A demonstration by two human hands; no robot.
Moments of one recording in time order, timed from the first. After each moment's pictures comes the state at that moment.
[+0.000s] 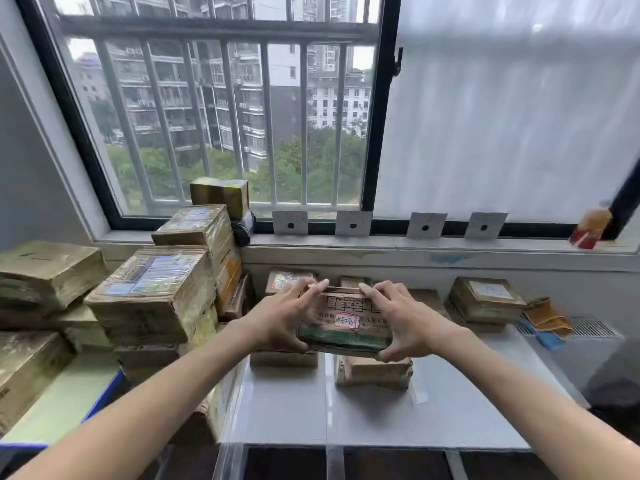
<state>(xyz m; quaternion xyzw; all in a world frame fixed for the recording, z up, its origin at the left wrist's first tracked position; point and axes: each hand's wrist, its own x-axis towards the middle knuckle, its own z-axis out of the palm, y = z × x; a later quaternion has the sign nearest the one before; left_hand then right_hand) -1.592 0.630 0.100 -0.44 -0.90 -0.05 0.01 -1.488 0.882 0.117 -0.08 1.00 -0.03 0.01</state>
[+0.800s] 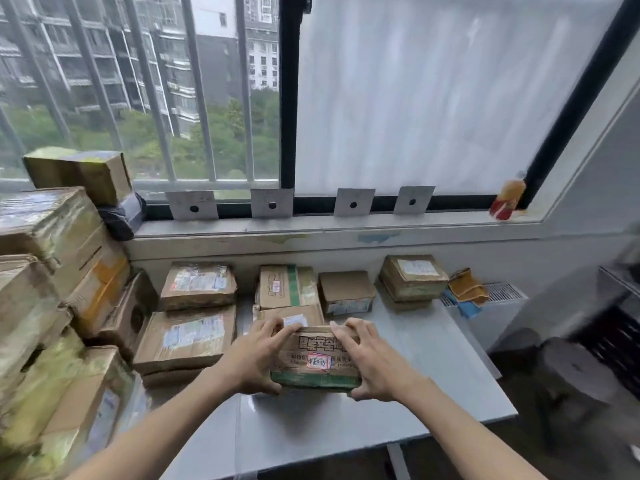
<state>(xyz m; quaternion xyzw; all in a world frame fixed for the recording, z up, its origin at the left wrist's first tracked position) -1.618 0.784 -0.014 -0.48 -0.87 -0.06 -0.05 -1.482 1.017 -0.003 -0.02 1.00 -0.05 0.04</state>
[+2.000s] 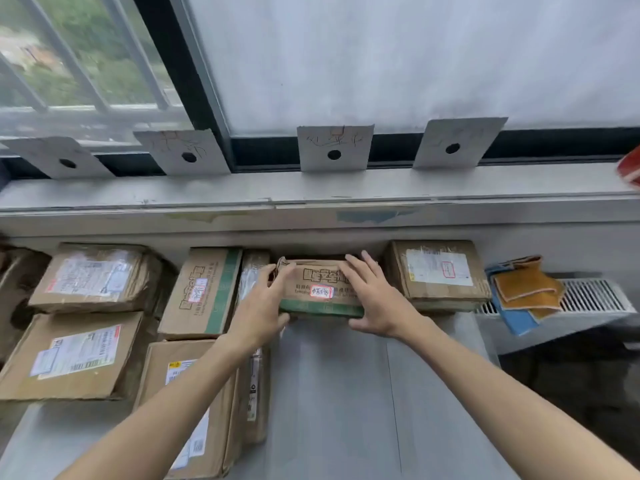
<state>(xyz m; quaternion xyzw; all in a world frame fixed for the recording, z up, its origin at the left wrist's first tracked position) -1.778 1.076 -0.122 -0.24 -0.94 -0.21 -0.12 -1.714 1.321 -0.124 -0.06 0.98 -0.18 0.09</state>
